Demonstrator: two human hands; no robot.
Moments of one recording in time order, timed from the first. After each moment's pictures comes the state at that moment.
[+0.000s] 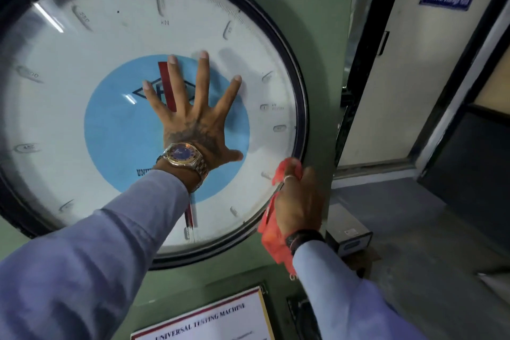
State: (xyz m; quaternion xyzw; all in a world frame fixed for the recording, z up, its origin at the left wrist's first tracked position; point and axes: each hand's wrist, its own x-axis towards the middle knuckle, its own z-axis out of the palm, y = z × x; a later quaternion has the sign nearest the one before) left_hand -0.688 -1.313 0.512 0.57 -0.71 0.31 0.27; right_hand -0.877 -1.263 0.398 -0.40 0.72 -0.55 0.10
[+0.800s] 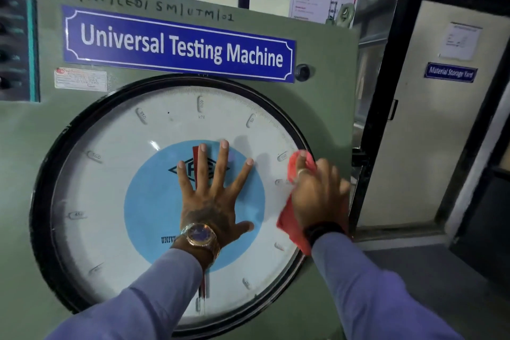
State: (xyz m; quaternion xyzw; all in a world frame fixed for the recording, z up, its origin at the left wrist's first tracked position) left_hand -0.675 -1.306 0.516 0.60 -0.71 0.30 0.21; right_hand -0.881 -1.309 0.545 -0.55 0.72 -0.38 -0.18
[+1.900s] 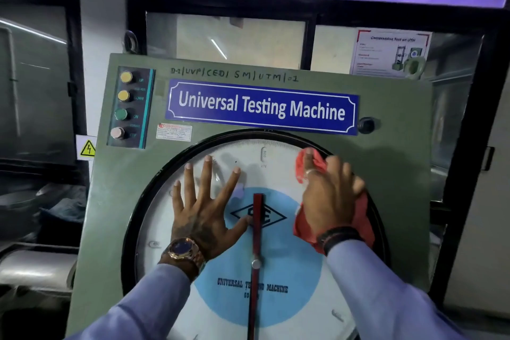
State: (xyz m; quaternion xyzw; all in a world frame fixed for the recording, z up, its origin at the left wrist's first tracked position) left_hand -0.560 -1.303 0.565 0.66 -0.62 0.27 0.33; right_hand -0.794 -1.344 0.630 -0.62 0.60 -0.42 -0.27
